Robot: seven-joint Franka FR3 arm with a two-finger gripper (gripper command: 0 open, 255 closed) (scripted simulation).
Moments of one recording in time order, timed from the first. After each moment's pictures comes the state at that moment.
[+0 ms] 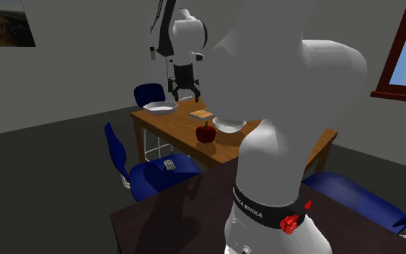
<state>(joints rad) -0.30 0.09 0.05 -2.29 -0.18 2.49 0.77</state>
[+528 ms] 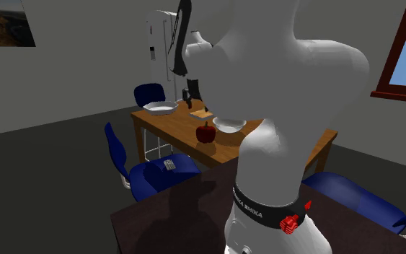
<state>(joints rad) -0.33 0.34 -0.04 -2.14 -0.23 2.61 0.94</state>
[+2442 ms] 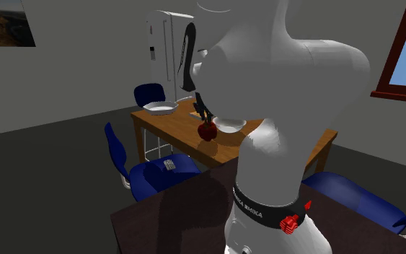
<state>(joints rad) -0.35 0.54 -0.11 -2.02 -0.23 2.72 1.05</state>
